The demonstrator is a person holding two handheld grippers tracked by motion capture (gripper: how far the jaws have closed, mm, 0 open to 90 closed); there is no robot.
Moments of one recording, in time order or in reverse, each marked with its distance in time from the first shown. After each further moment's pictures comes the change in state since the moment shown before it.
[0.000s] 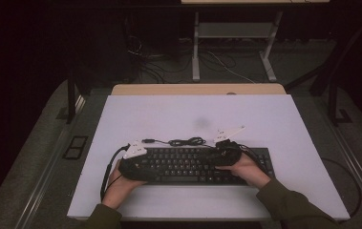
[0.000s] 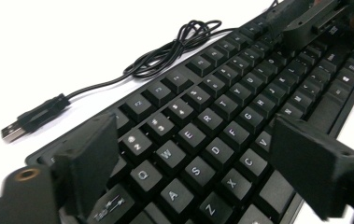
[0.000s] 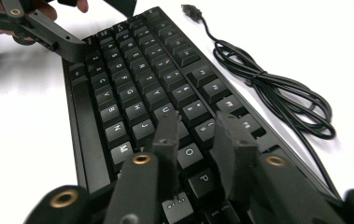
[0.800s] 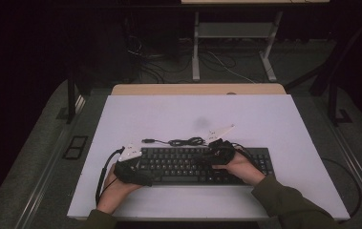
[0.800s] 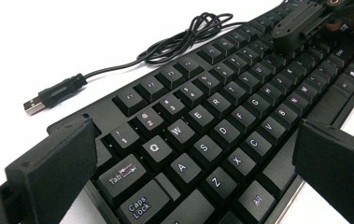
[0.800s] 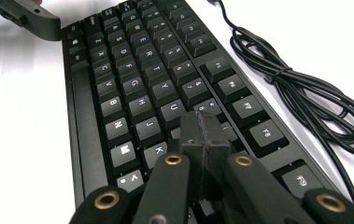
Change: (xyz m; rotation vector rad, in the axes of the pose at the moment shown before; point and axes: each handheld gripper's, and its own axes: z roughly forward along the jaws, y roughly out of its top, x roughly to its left) left arm 0.001 -0.007 -0.010 0.010 0.030 -0.038; right arm 0.000 0.008 0.016 0.083 0.028 -0.047
